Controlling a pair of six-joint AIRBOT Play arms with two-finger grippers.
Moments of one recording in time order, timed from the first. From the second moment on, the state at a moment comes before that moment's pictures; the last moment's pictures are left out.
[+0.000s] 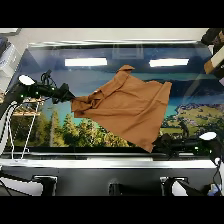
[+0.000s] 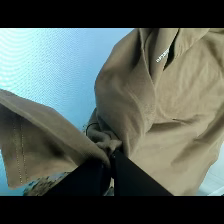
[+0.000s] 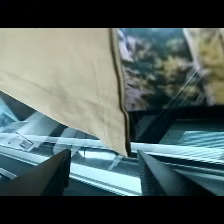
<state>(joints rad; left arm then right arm) 0.05 -1.68 1.45 0.81 -1.17 -1.54 -0.45 -1.09 0.44 -0.85 1.26 1.30</state>
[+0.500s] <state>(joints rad) 0.05 -1.68 1.45 0.81 -1.17 -1.54 -0.44 -1.05 0.29 -0.71 1.12 1.27</state>
